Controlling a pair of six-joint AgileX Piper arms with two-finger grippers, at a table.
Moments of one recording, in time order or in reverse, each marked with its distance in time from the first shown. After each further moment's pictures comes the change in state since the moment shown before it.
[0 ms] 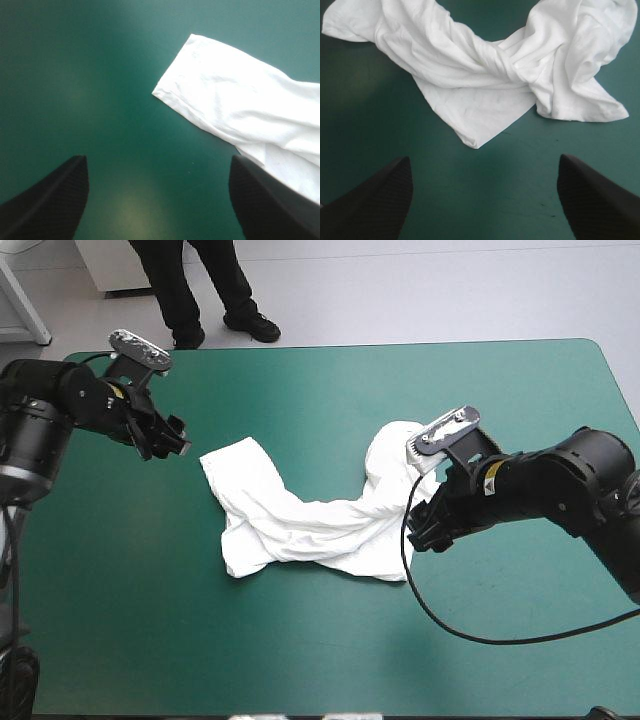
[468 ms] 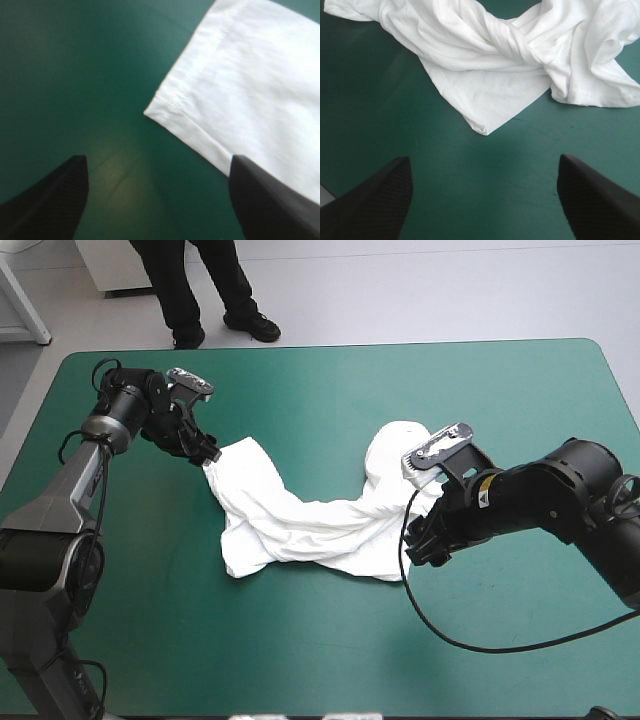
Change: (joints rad) left arm 0.051 0.422 -0.024 -0.027 -0.147 0.020; right arm 0.012 -0.005 0.059 0.025 -0.001 0.004
